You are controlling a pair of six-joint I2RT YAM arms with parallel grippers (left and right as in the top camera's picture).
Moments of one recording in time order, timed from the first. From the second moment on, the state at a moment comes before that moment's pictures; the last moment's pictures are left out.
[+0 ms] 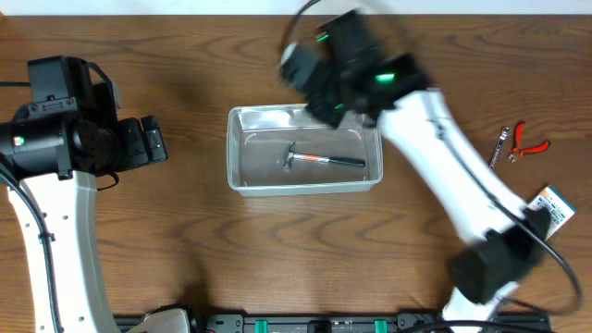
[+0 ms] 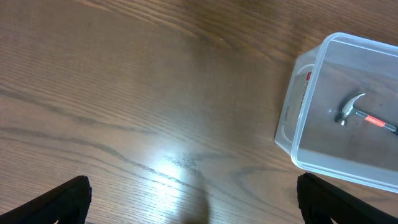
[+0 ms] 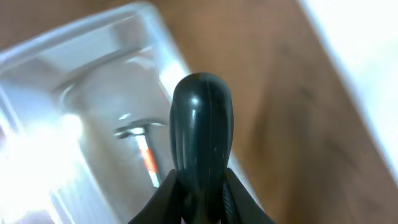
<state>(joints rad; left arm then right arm) 0.19 1.38 1.61 -1.41 0.00 -0.08 0.57 1.92 1.86 -0.97 -0.13 -0.57</state>
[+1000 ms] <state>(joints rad) 0.19 1.38 1.61 -1.41 0.00 -0.08 0.55 2.05 1.90 -1.13 -0.09 -0.59</state>
